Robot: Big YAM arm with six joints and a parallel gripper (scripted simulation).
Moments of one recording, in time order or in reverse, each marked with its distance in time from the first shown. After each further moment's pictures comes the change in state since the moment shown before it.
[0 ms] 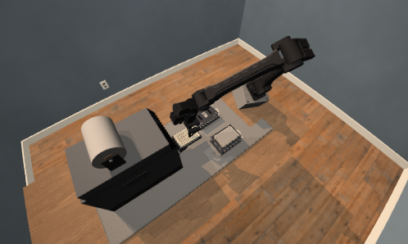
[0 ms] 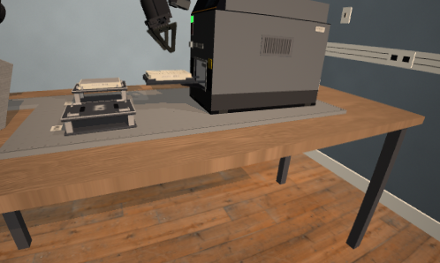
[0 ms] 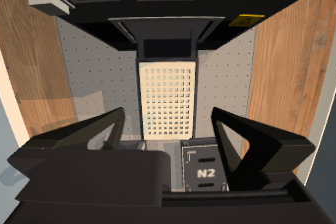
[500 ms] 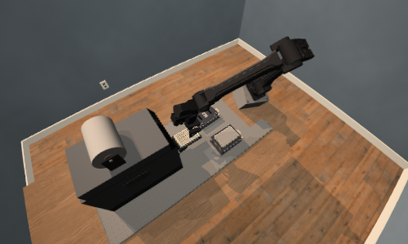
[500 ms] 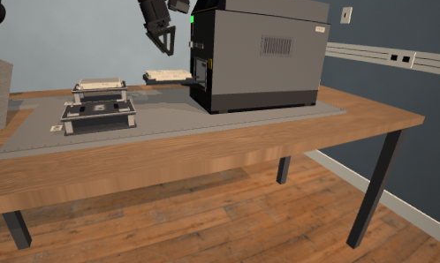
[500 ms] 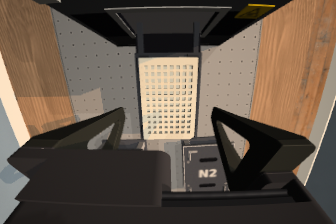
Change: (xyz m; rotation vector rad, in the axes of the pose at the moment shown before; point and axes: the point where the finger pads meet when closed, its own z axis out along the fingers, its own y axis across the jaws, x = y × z) arm 0.007 0.001 0.007 -0.004 0.015 -0.001
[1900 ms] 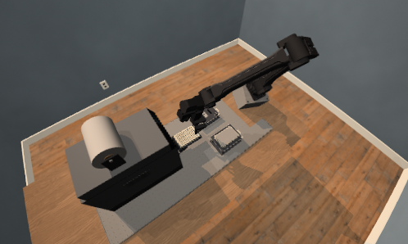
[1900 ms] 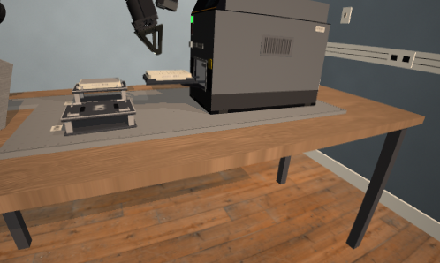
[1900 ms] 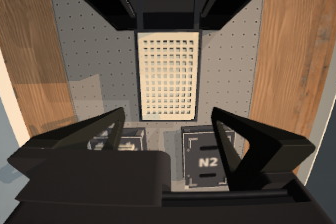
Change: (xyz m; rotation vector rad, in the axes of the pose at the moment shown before) arm 0.030 -0.001 -0.014 -0.002 -0.008 -0.005
